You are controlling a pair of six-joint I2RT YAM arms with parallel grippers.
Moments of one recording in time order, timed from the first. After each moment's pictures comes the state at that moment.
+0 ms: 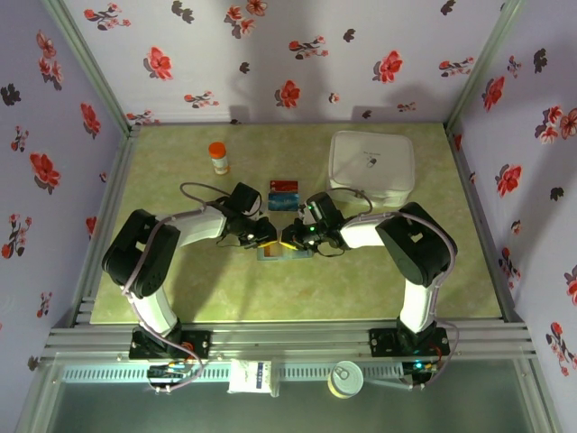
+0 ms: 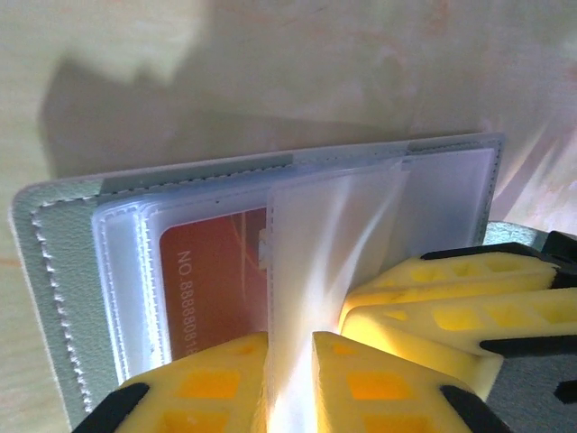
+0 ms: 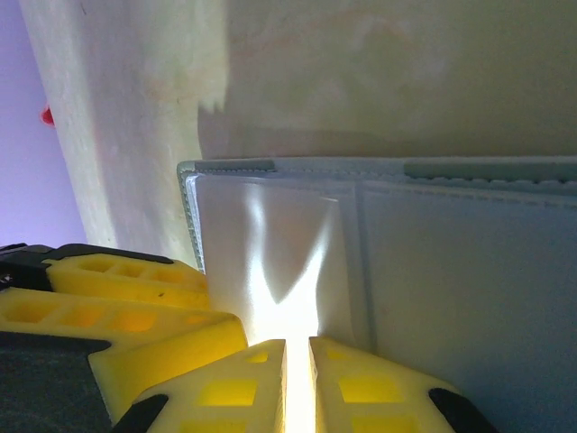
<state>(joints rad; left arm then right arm) -0.59 1.75 0.95 -0.31 0.42 -0.76 0.66 1.86 0.85 0.19 -0.58 0.98</state>
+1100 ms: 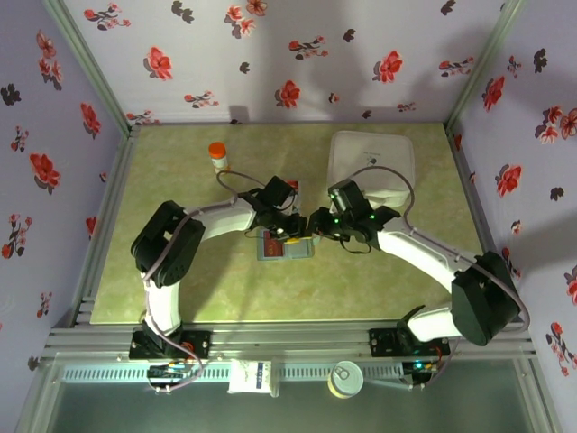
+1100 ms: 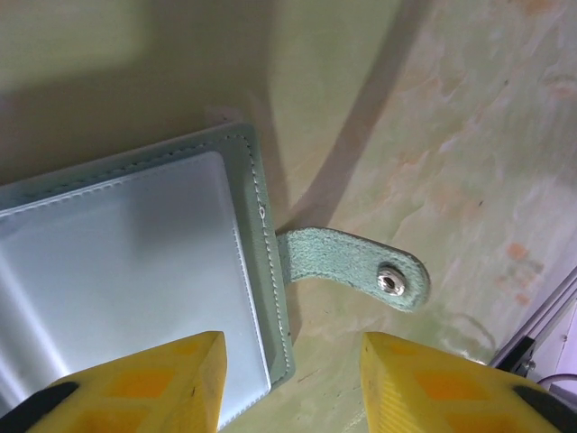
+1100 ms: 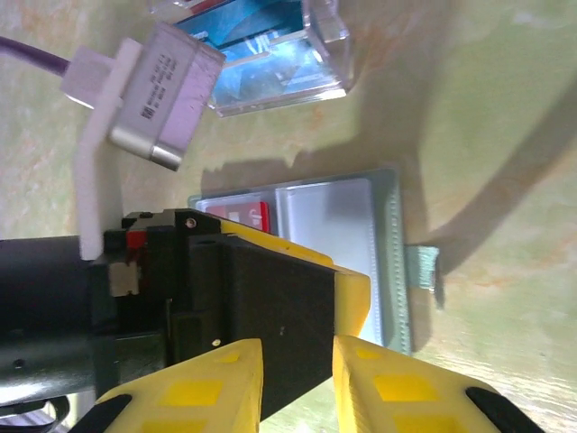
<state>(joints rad) -0.75 1.93 1.22 -0.35 0.47 -0.76 0.63 1.37 0.90 -0.42 -0.20 0.81</state>
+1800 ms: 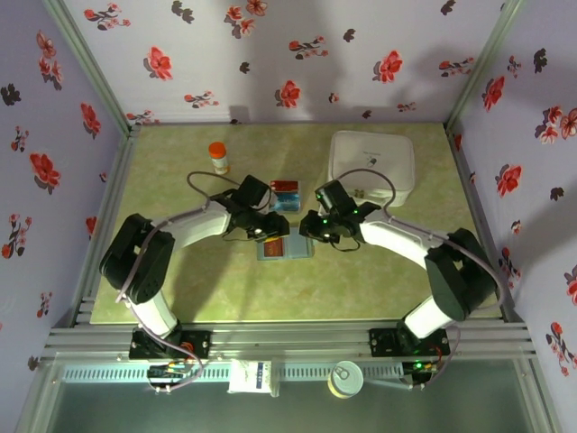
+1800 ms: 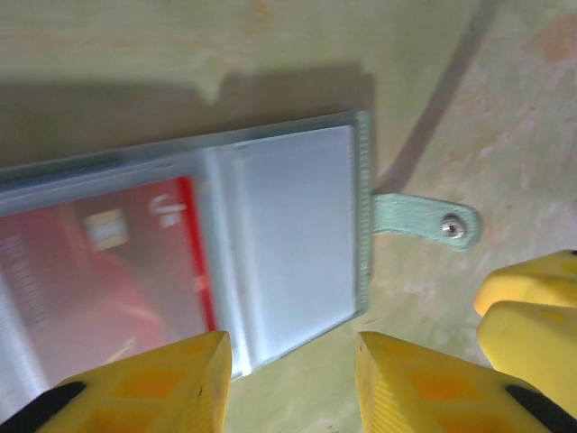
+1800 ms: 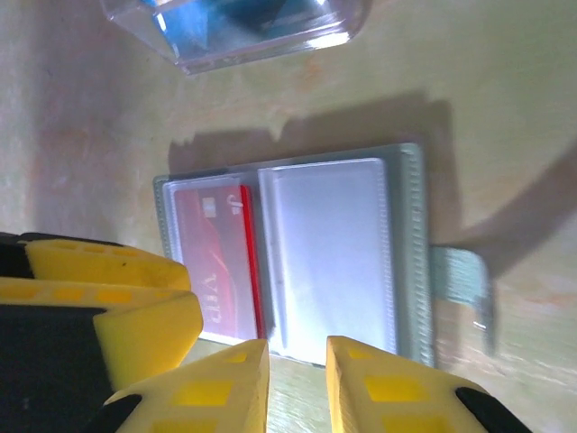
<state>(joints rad) -0.64 1.70 1.04 -0.41 0.40 -0.73 0.67 1.57 0.95 -0.35 -0.28 0.82</state>
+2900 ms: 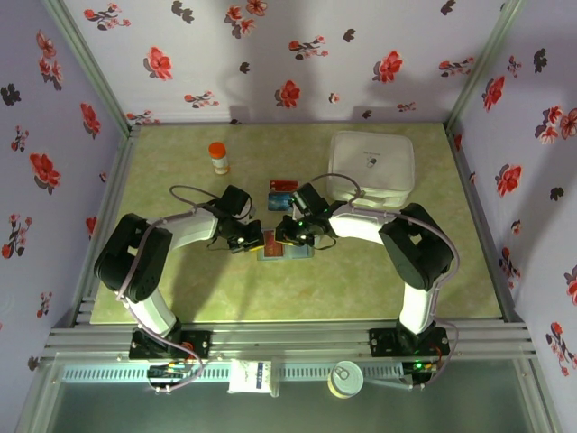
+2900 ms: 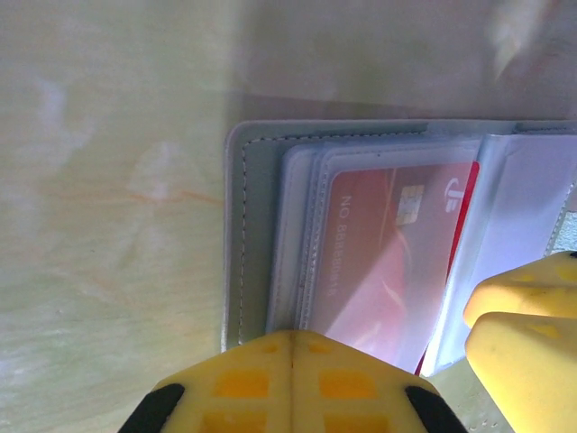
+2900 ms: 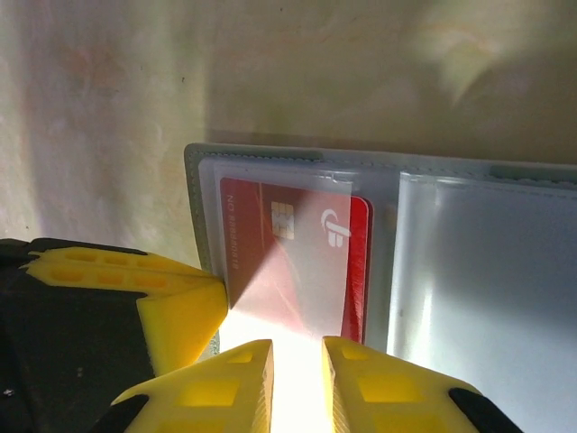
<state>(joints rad) -0.54 1.70 0.90 -0.38 0.39 -0.71 0.74 1.85 1.08 -0.23 -0.42 0.82</state>
